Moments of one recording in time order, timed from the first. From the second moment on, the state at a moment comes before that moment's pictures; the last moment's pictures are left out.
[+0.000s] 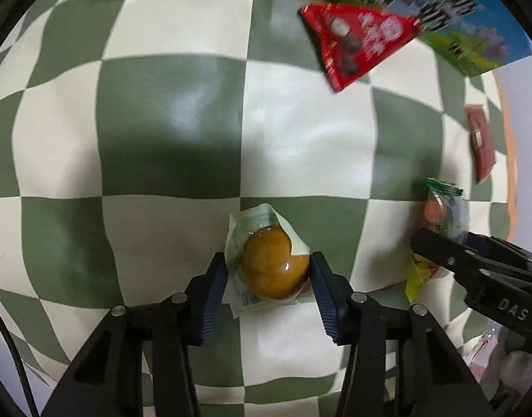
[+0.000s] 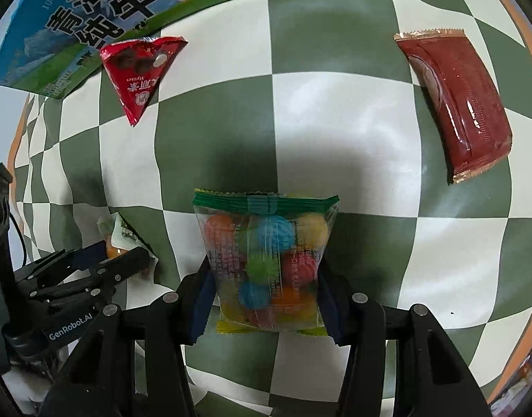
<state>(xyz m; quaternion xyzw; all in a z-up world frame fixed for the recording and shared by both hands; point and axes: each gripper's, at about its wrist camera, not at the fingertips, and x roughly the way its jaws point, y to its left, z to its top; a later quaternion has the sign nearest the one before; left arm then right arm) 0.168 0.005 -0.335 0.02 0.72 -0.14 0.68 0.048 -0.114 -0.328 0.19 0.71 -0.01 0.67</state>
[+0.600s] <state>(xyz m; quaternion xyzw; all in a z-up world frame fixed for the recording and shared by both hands) 0.269 -0.029 -0.107 -0.05 0.57 -0.24 0.78 0.122 -0.154 -0.128 0.20 0.59 0.05 0.78</state>
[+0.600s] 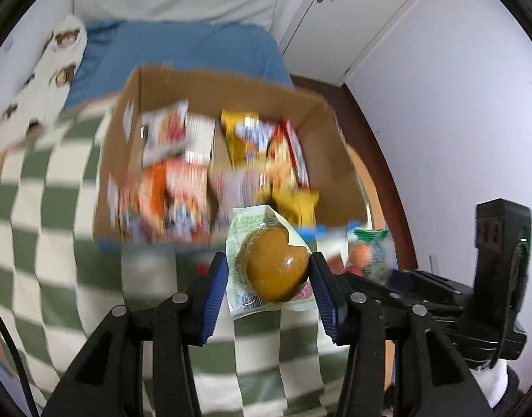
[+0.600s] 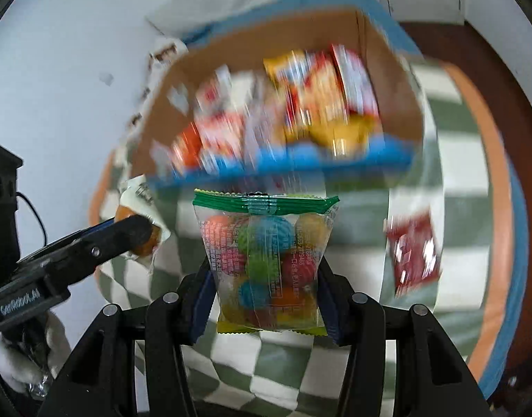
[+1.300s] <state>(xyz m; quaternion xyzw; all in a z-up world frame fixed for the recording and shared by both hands) 0.444 -0.046 -0.218 0.02 0.67 -0.10 0.74 0.307 -0.222 -0.201 0.10 0.66 -0.06 0.75</state>
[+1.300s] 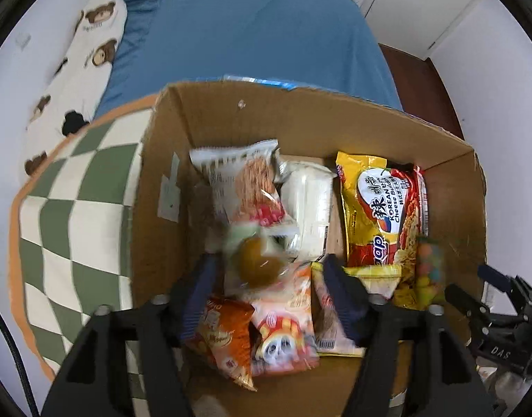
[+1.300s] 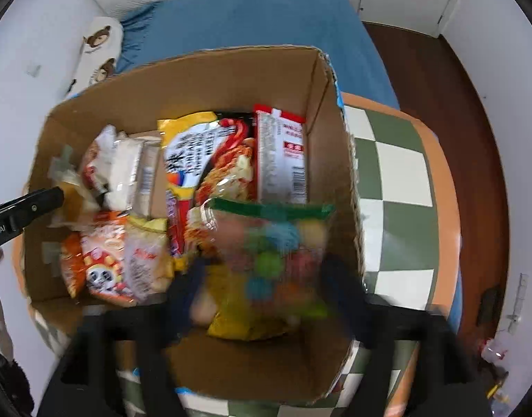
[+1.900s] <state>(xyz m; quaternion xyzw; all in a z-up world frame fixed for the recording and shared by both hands) 0.413 -0.066 -0.223 0.02 0.65 -0.12 0.75 0.320 -0.208 -0.213 0.08 0.66 -0.07 0.75</state>
